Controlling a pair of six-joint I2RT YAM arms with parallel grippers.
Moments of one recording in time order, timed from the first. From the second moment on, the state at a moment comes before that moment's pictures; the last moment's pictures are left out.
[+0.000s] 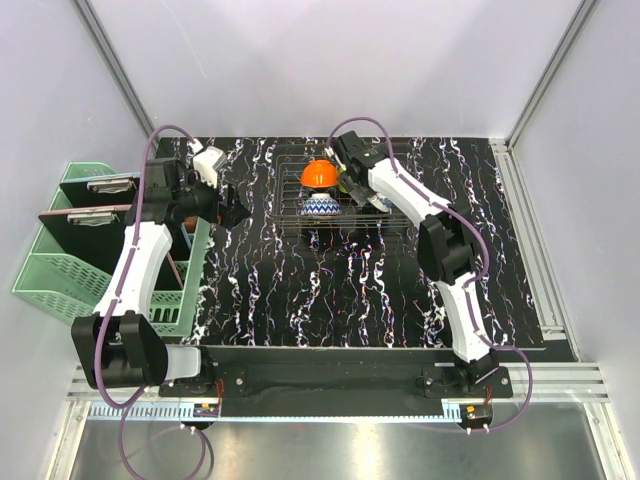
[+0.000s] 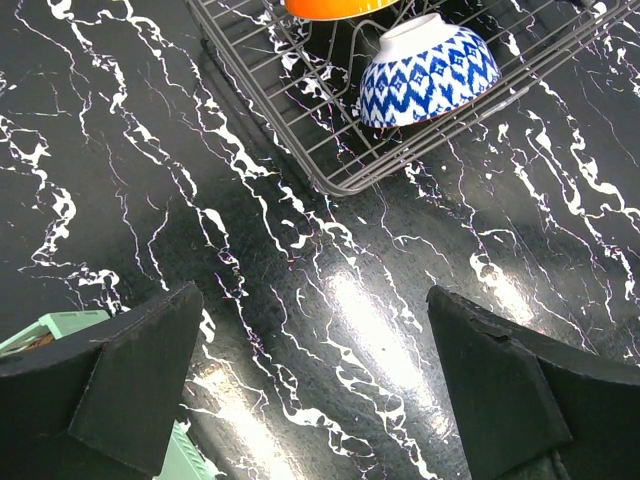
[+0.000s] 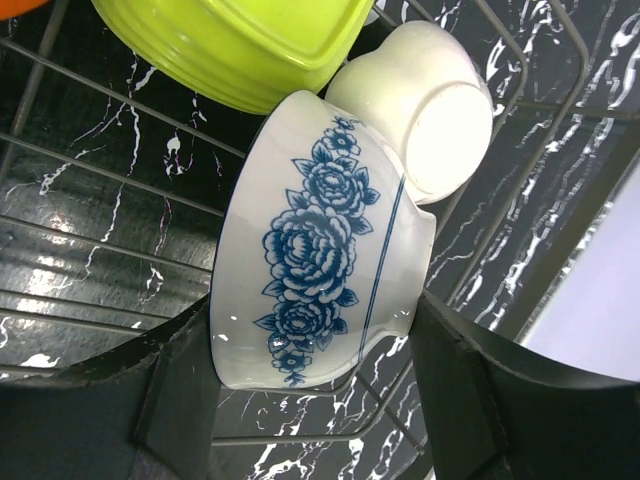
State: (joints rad) left arm 0.06 1.31 1.14 -0.51 0.64 0.26; right arm 0.53 2.27 2.08 -0.88 0.44 -0.26
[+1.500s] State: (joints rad) left arm 0.09 1.26 1.11 -0.52 0.67 0.29; right arm 0.61 2.32 2.03 -0.84 0.53 -0.23
